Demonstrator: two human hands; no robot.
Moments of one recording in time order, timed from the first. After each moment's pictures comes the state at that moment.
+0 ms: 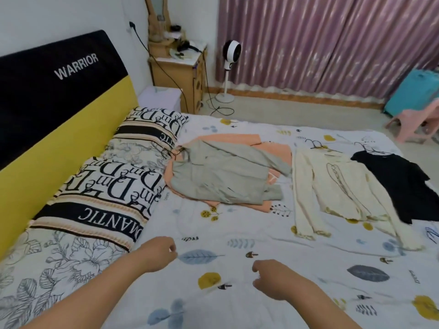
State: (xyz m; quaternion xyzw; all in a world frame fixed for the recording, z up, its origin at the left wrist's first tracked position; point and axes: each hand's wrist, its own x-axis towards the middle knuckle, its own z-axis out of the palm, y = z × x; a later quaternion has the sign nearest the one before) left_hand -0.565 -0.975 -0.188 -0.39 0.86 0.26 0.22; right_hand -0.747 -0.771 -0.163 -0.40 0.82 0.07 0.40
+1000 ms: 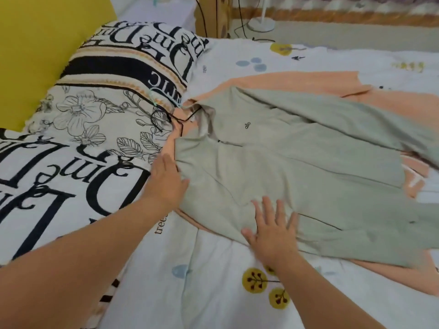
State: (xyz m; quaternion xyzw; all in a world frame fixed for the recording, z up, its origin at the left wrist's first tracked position) left_hand -0.795 -1.384 -0.509 -0.51 0.84 0.16 0.01; right_hand -0.937 -1.174 -0.575 -0.46 0.87 0.07 0.19
